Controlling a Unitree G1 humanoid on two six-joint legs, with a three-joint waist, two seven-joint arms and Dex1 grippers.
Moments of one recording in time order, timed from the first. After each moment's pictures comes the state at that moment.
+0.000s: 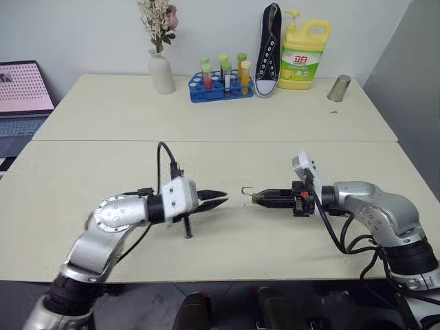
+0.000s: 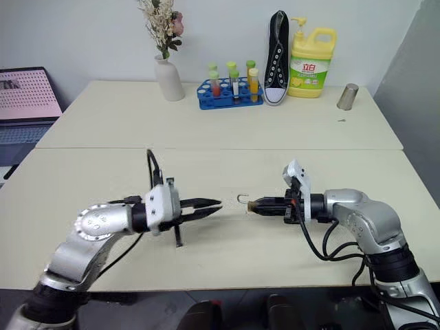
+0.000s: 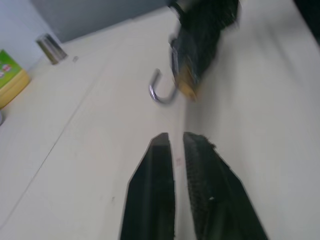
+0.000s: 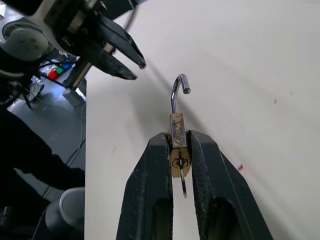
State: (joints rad) left arm -0.20 0.79 -0.12 -0.31 -0.21 -0.06 -1.02; right arm -0.48 -0.64 0.14 -0.19 0.68 0.88 0.99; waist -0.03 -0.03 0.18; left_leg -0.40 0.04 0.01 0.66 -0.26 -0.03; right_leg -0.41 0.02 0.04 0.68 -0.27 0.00
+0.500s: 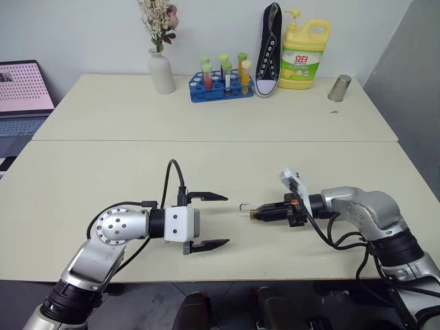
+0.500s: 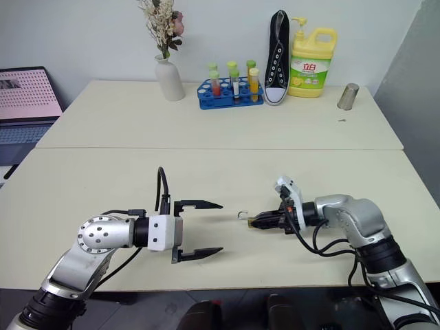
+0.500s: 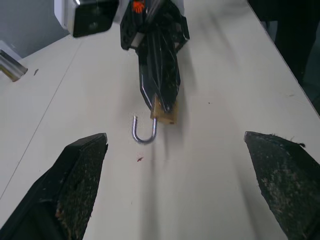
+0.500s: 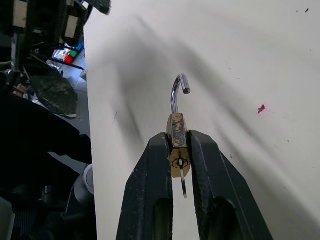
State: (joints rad) left arm -0.17 0.73 -0.16 -0.31 -0.20 -0.11 -1.06; right arm -0.56 -0.60 0.28 -0.02 0.61 0.99 1.02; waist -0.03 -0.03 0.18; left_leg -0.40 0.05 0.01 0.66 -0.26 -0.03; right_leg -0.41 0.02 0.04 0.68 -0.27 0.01
